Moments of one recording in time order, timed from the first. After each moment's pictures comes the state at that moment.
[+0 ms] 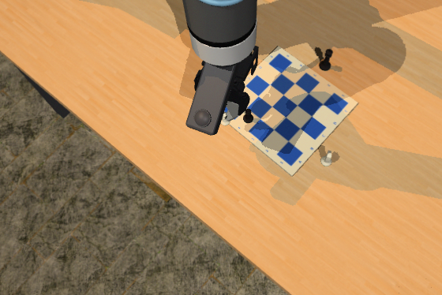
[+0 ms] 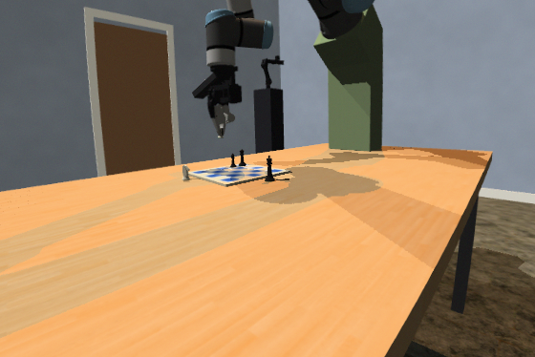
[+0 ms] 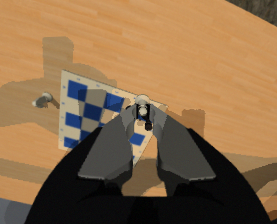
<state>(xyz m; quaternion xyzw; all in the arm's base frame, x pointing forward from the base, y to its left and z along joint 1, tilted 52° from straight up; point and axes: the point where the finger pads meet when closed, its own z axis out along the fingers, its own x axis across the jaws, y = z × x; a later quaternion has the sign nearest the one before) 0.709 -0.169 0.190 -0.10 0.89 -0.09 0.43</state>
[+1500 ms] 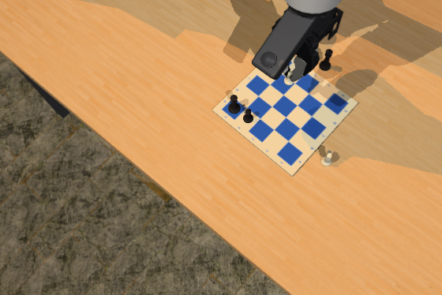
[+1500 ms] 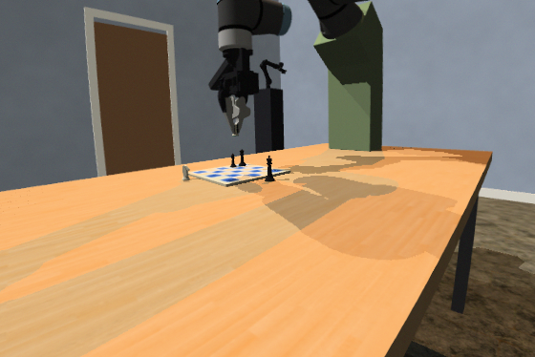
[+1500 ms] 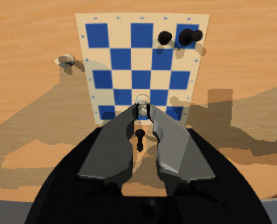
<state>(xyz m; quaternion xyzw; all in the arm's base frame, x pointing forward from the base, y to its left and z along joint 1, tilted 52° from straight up) 0.736 -0.033 0.231 0.05 0.90 -0.01 0.44</state>
